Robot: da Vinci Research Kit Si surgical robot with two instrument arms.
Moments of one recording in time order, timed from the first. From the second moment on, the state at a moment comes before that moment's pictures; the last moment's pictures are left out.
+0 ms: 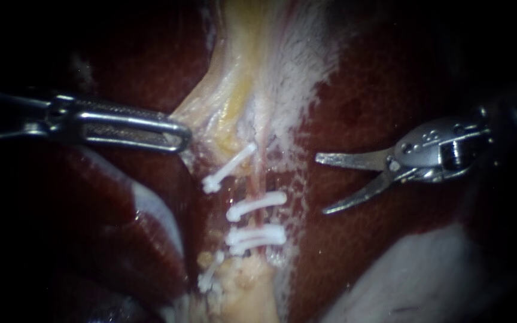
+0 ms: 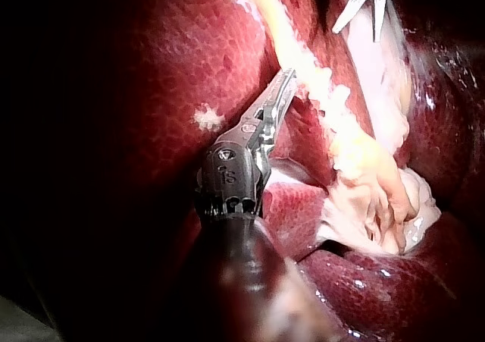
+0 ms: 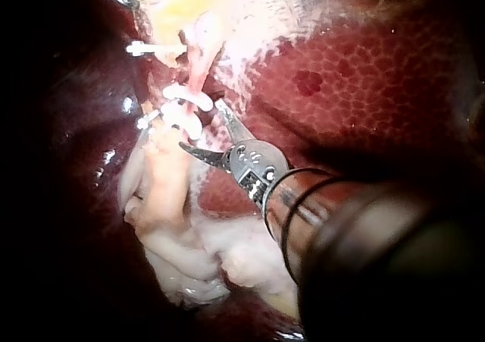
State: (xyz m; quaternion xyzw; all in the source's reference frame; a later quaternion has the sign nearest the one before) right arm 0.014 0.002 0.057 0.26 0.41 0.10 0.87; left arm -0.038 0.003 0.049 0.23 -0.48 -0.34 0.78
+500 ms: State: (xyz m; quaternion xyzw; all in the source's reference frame) right arm 0.016 -0.001 0.060 0.32 0.39 0.13 0.85; left arm -0.035 0.006 0.046 0.21 -0.49 -0.34 0.78
